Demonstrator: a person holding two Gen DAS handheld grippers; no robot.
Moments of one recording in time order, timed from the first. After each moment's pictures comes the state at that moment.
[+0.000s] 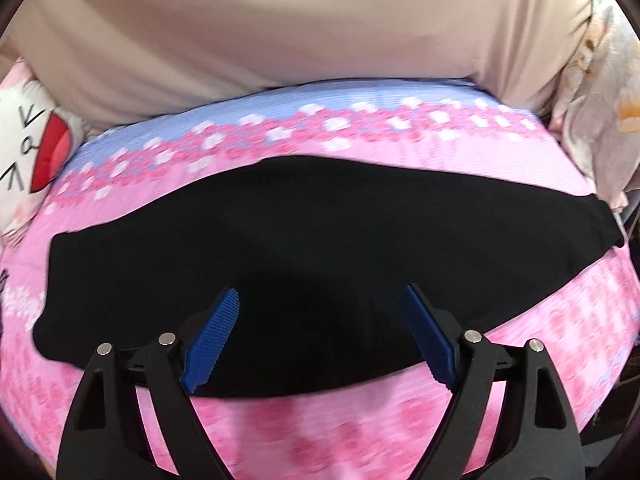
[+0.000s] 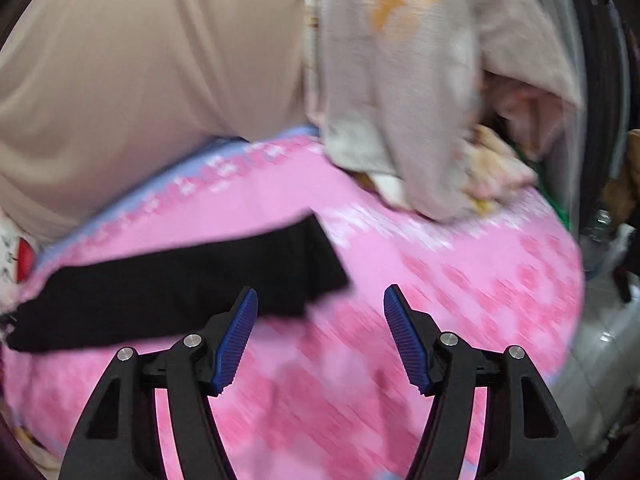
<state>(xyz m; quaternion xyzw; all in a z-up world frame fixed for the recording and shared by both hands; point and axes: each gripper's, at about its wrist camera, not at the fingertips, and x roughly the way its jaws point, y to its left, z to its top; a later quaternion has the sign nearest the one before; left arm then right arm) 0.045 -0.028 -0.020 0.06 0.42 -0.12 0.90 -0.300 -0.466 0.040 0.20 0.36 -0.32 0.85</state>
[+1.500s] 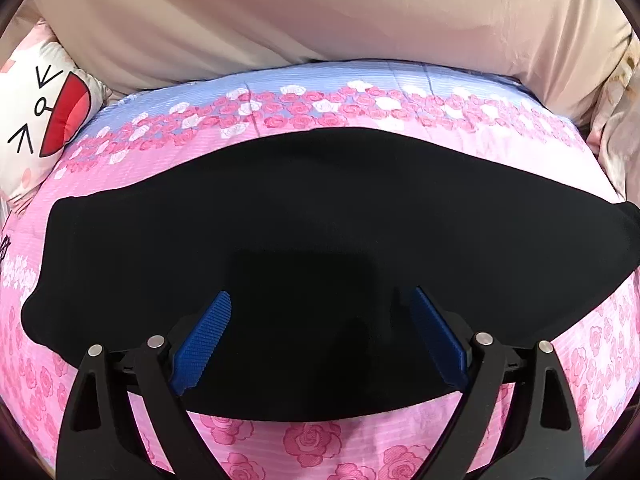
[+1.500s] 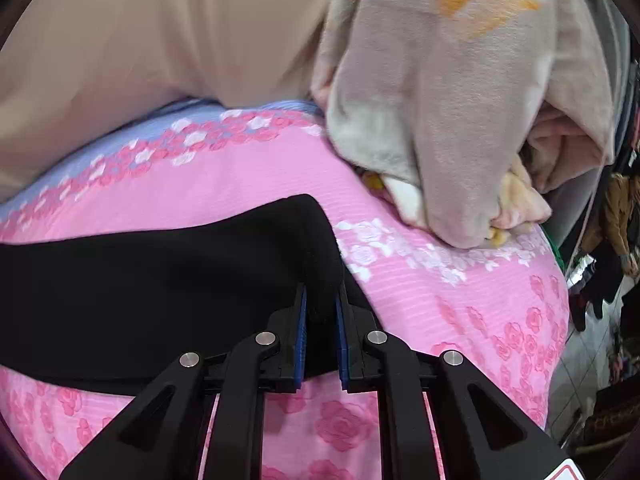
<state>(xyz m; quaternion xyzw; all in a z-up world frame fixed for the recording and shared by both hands) 0.071 0.013 -0.054 0.03 0.45 -0.05 0.89 -0.224 -0.486 -0.014 0.12 0.43 -0.40 0.80</state>
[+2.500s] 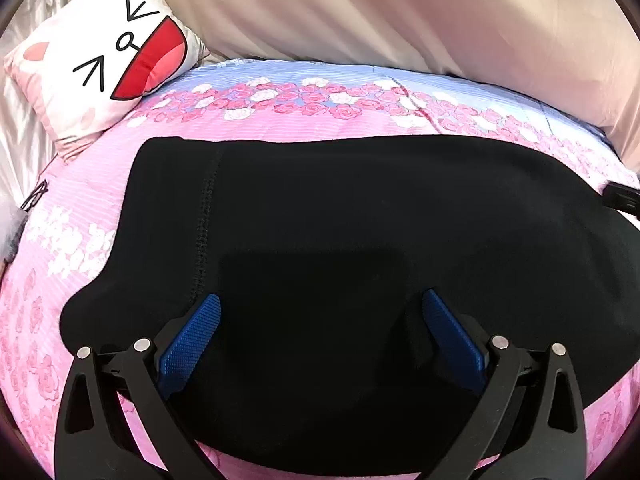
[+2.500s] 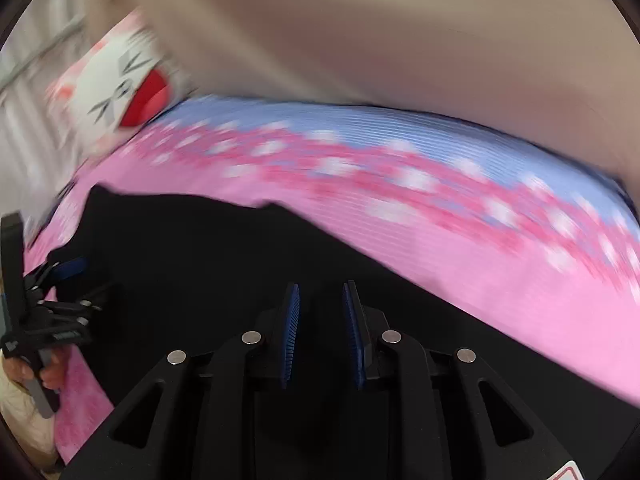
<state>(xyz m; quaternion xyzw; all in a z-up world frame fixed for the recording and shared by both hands) 0.089 0.154 -0.091 -0.01 0.42 0.05 0.90 0.140 -0.141 -0.065 0.04 0.50 0.02 0.86</state>
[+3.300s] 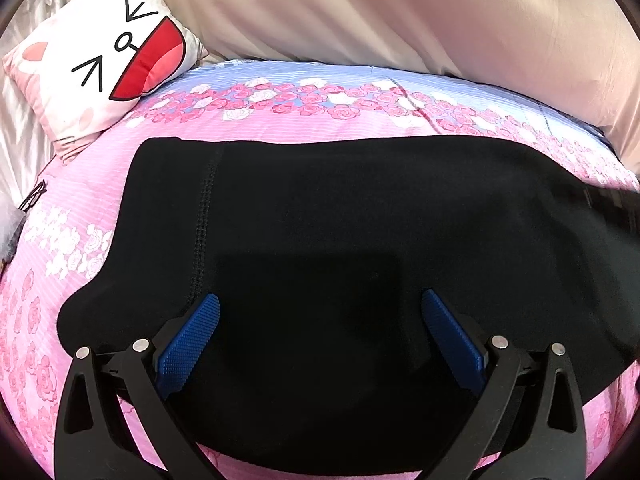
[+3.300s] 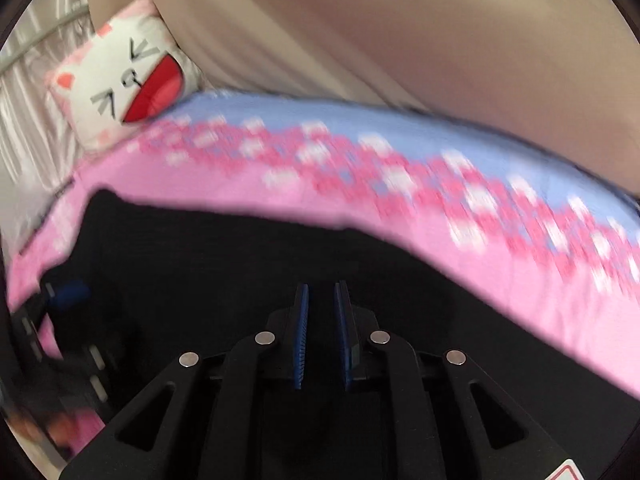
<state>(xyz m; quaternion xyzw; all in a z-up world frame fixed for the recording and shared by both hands) 0.087 0.153 -0.091 -0.01 0.42 0.05 0.90 0.131 -0.095 -0.069 0.03 0.50 -0.02 0.87</state>
